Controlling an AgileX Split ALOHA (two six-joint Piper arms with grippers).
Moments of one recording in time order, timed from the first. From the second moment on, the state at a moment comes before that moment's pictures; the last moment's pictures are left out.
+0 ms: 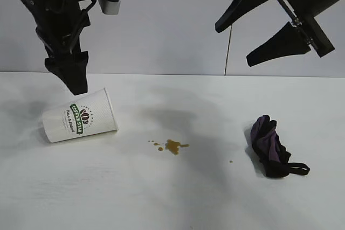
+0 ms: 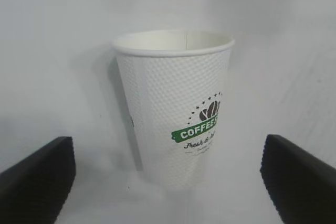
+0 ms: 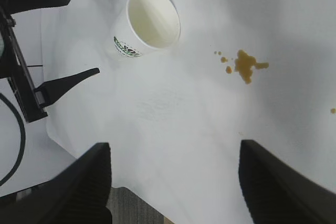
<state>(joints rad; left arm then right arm) -0.40 2.00 -1.62 0.01 1.04 0.88 0.09 1.63 -1.18 0.87 0.96 -0.32</state>
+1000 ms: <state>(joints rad) -0.40 2.19 -1.72 0.03 1.05 0.84 0.09 1.63 -1.18 0.87 0.95 -0.32</state>
